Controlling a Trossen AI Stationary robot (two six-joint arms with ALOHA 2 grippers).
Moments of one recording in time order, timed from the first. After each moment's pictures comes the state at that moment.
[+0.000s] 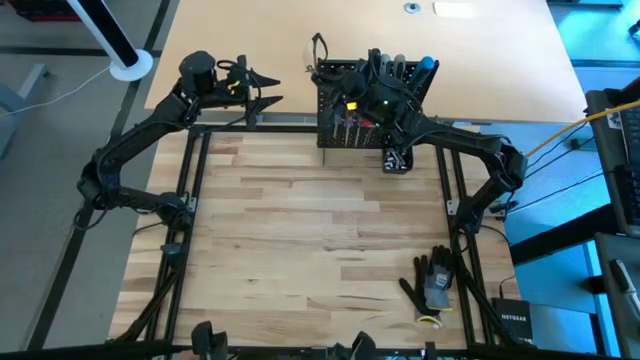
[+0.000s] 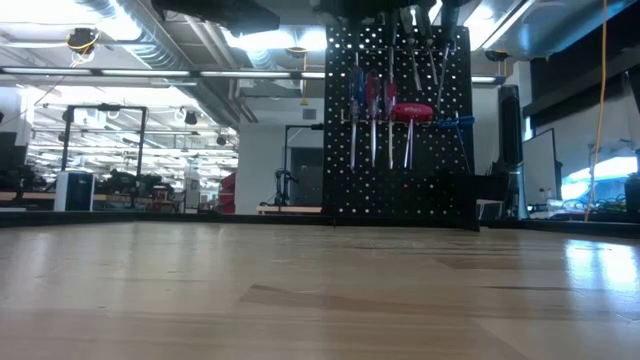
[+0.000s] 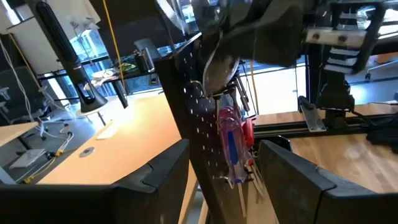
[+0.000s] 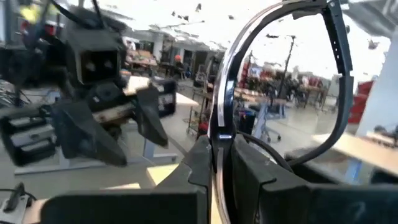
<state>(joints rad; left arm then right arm) 0.84 1.27 1.25 -0.10 0.56 0.35 -0.43 1.63 1.47 0.35 0.10 -0.19</state>
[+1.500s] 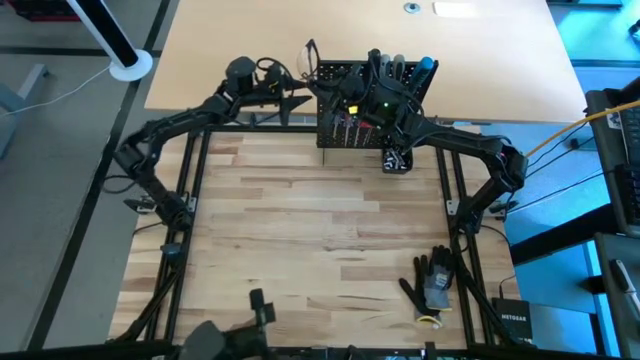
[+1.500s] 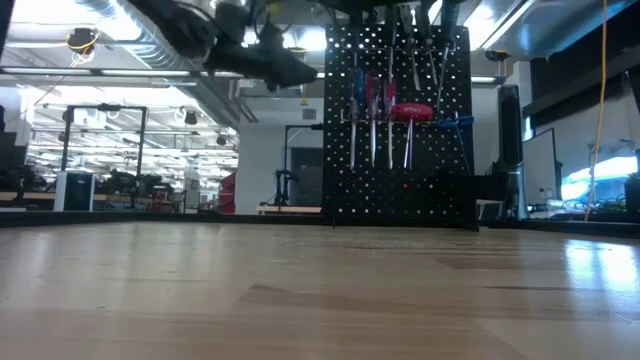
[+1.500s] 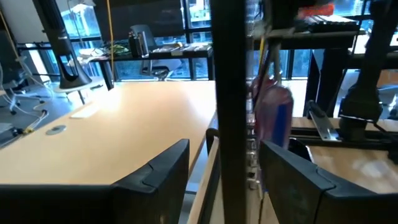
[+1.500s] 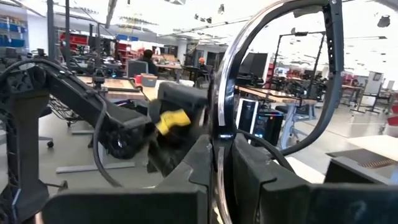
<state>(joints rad) 0.82 1.62 1.25 0.26 0.56 0.18 -0.41 1.62 1.47 0.34 0.01 -0.14</state>
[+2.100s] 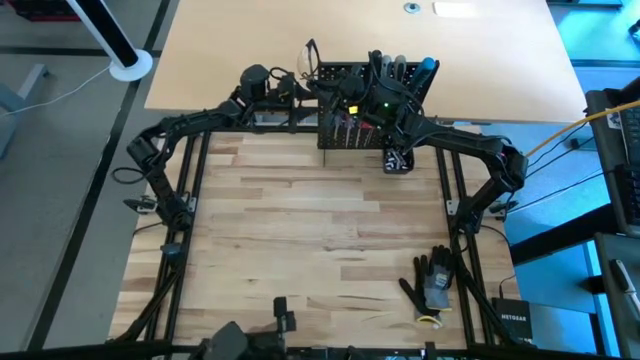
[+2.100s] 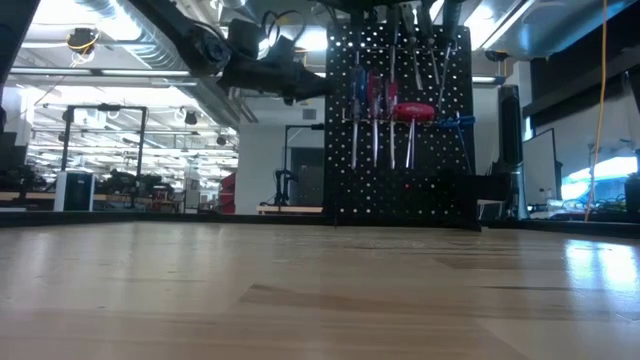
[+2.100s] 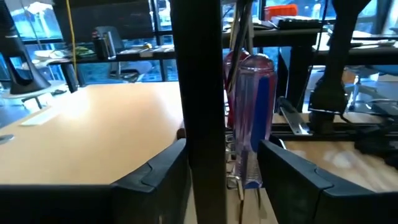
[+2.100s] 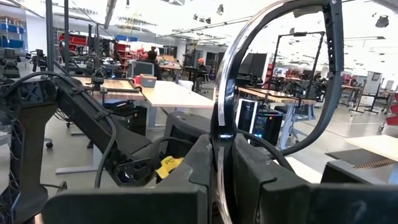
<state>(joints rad) 0.77 1.75 1.25 0.39 0.65 0.16 -0.41 1.62 1.47 0.34 0.01 -0.14</state>
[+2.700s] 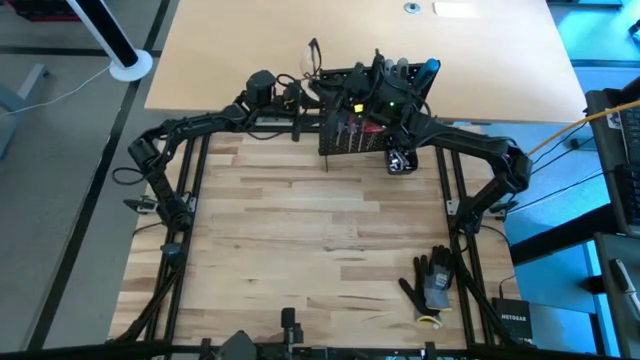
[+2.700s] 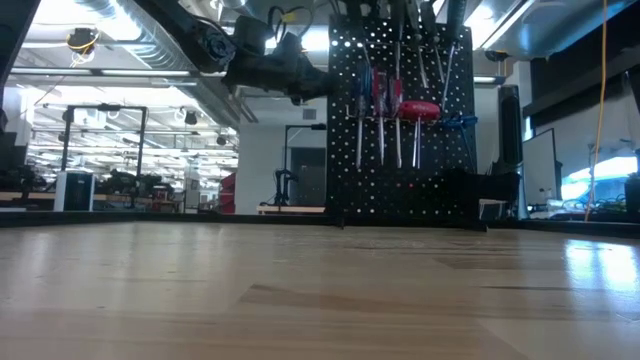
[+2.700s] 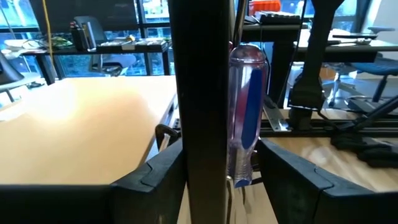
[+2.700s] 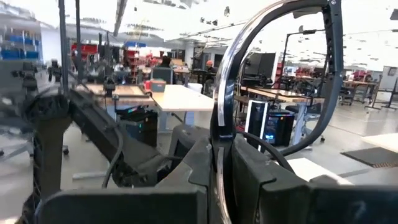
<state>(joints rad) 0.71 1.74 1.25 0.36 0.65 0.15 -0.40 1.59 1.47 0.31 -0.02 -0.09</state>
